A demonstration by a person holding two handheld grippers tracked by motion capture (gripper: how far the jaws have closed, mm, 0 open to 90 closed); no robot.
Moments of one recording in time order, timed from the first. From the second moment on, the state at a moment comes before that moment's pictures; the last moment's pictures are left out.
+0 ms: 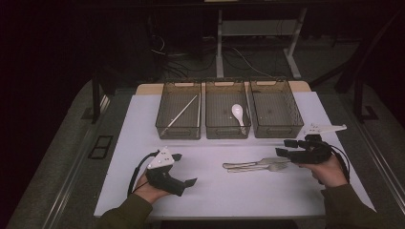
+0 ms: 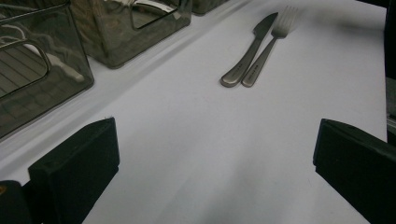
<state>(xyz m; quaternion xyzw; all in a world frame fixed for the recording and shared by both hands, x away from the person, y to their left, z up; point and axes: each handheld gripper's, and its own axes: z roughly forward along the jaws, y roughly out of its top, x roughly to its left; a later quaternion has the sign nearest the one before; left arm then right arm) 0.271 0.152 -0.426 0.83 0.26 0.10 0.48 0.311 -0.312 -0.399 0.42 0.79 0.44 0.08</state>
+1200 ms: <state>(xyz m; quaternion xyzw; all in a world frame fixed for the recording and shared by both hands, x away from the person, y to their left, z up) 0.272 0.152 -0.427 0.83 0.26 0.10 0.48 0.306 -0.316 -0.447 0.44 0.81 0.38 0.01</state>
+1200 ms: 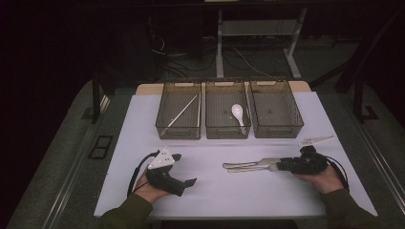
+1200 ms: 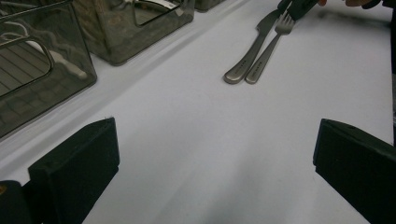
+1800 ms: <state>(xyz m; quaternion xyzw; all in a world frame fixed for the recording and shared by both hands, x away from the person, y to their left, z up) 0.271 0.152 -0.427 0.83 0.26 0.10 0.48 0.301 -0.318 -0.446 0.39 0.84 0.37 -0.01</state>
